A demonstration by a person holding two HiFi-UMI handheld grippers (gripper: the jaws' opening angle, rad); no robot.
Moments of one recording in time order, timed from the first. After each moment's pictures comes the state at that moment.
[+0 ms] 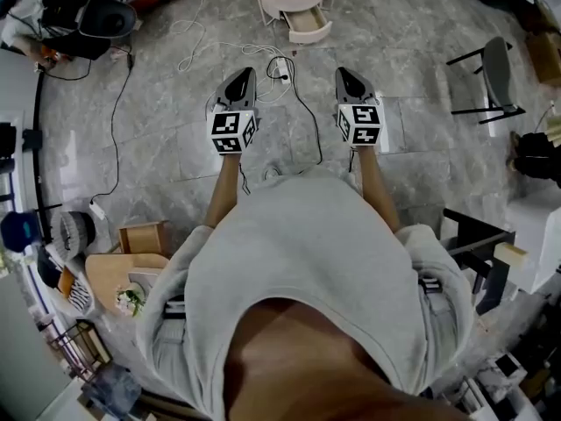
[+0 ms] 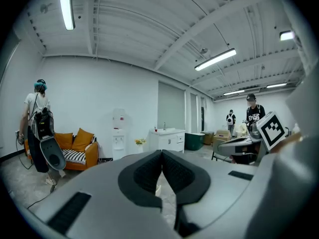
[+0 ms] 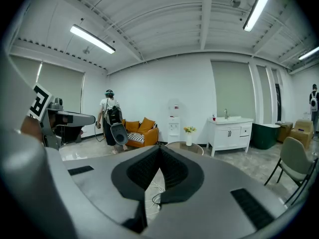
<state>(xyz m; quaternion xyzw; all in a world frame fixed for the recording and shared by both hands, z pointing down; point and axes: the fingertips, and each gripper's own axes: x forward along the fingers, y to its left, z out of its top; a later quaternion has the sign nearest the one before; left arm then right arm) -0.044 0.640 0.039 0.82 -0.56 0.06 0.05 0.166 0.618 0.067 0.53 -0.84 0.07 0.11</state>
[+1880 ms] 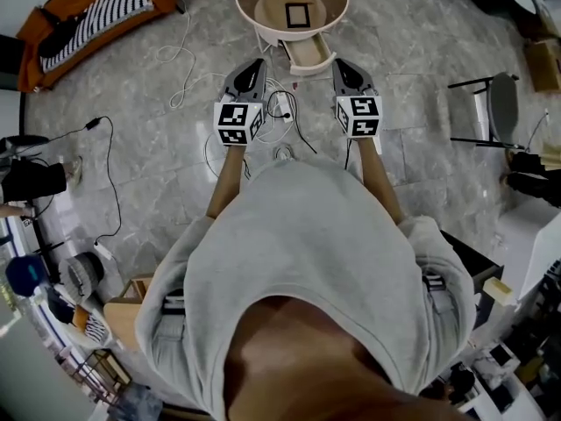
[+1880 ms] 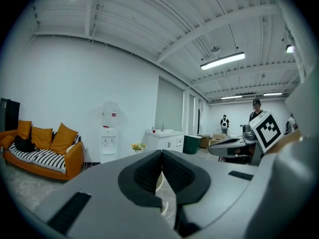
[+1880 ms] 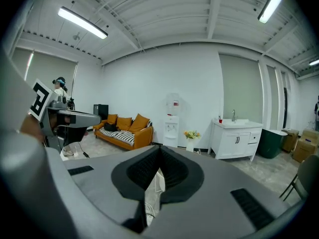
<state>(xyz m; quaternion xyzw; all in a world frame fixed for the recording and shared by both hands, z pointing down) -0.107 0.273 0.060 0.86 -0.51 0.05 0.07 0.068 0.262 0.079 0.53 -0.83 0.06 0.15</state>
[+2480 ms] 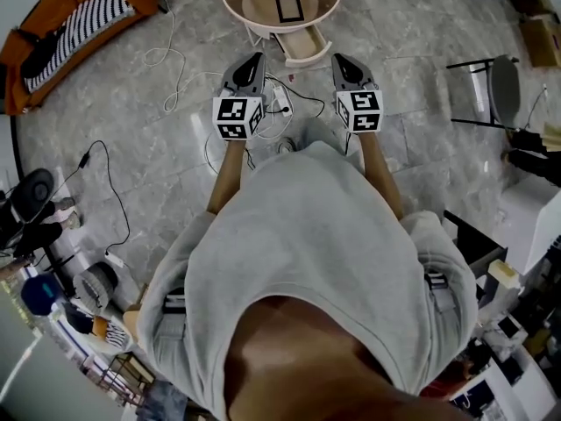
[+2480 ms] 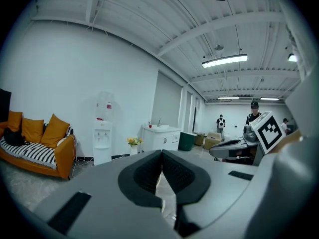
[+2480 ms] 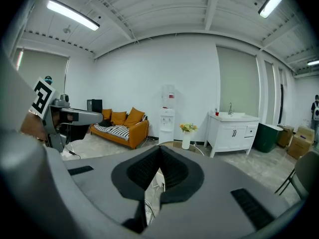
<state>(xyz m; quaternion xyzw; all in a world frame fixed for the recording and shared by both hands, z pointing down) -0.107 0.191 0.088 0.87 -0.47 0.06 0.10 0.067 0.197 0.108 0.55 -0.81 0.09 0.17</state>
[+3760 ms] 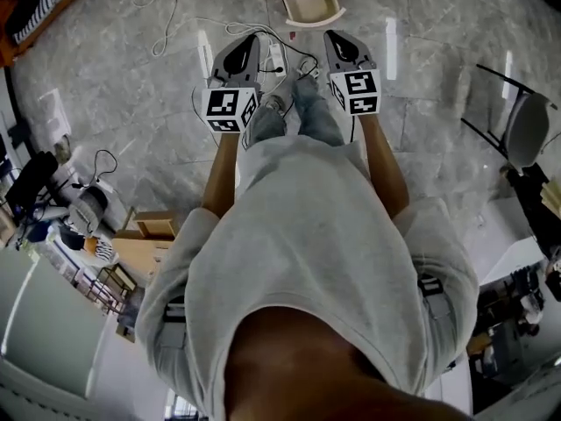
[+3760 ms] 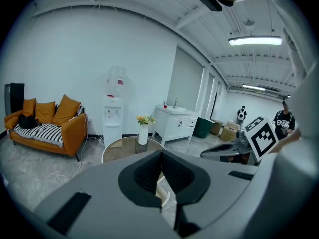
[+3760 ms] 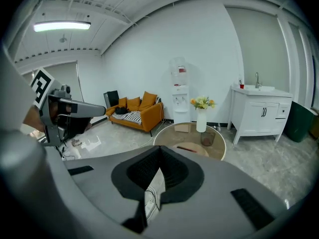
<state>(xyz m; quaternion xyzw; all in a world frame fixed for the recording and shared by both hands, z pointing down) -0.024 0.023 0.198 0.81 -0.54 0.14 0.20 0.126 0.000 0.249 0.41 -0.86 0.18 0.24</state>
